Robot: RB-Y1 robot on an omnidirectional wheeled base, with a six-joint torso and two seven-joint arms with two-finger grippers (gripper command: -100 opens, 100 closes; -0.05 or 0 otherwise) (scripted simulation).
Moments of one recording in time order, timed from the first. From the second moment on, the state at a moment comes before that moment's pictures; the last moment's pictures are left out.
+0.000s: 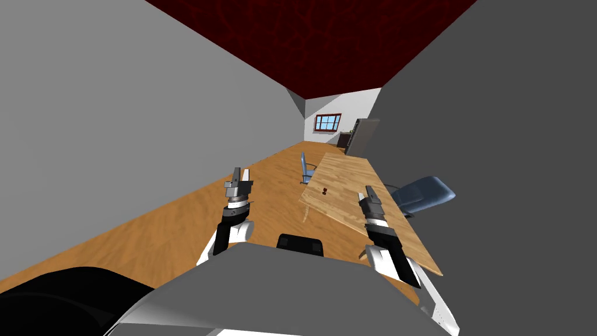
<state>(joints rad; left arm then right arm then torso) 0.51 0.05 0.06 -2.22 0.06 -0.64 0.11 0.51 -0.22 -0.13 -2.05 -0.02 -0.31 -0.07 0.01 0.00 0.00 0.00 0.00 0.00</state>
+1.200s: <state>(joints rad) 0.51 0.05 0.06 -2.22 0.06 -0.64 0.11 0.46 -0.38 -0.20 -1.77 0.13 -0.13 -0.04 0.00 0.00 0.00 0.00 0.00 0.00</state>
